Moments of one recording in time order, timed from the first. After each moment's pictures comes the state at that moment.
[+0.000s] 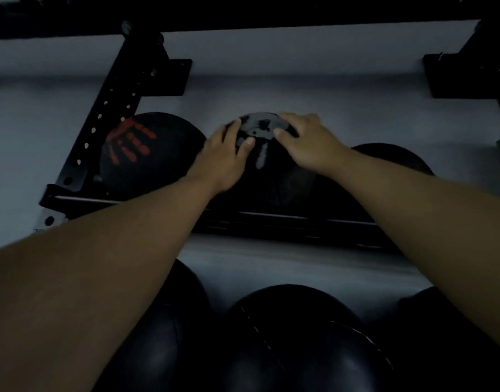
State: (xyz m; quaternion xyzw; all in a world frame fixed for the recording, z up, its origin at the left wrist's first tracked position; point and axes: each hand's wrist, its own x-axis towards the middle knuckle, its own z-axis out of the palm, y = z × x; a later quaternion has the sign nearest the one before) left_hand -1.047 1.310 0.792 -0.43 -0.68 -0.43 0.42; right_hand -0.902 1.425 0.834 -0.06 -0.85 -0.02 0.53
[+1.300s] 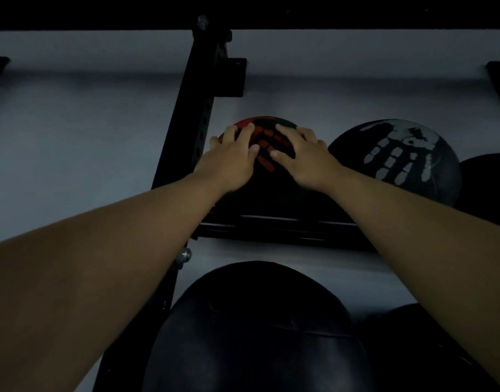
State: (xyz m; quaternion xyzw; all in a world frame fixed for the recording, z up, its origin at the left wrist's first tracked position) left_hand -1.251 1.144 0.805 -0.46 -0.69 -0.35 0.44; right_hand -1.115 1.260 0.820 -0.11 -0.84 -0.08 0.52
